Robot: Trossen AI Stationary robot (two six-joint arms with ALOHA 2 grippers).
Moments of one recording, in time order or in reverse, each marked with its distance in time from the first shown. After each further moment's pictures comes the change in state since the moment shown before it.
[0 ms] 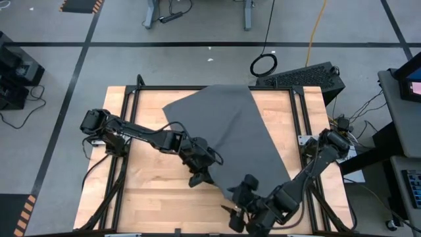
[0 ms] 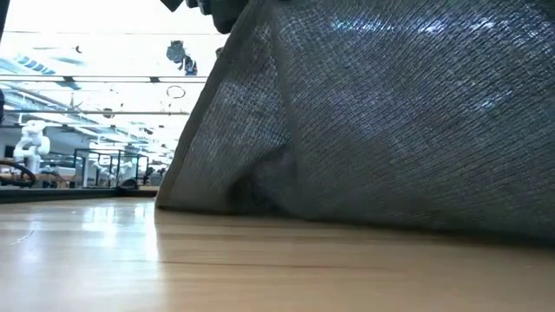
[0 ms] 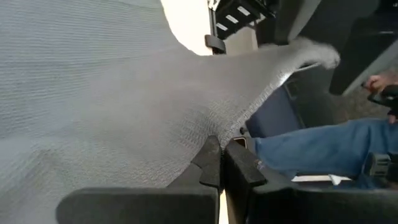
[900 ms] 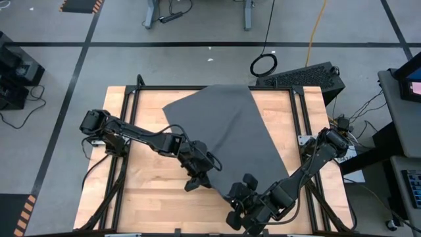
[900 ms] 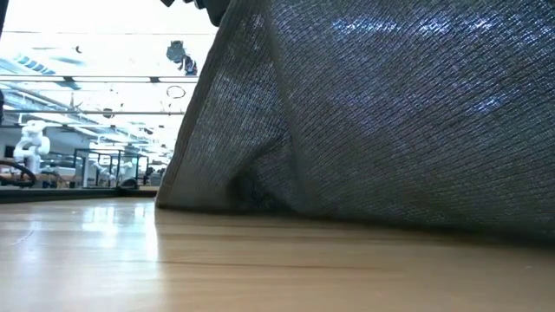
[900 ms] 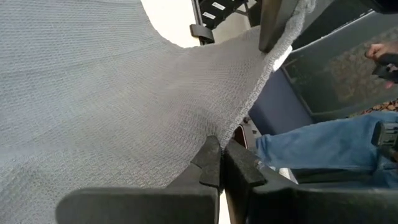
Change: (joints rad) left arm -0.025 0.000 0.000 -0.003 0.006 0.106; right arm -0.040 0.001 0.000 -0.021 -0.112 0.097
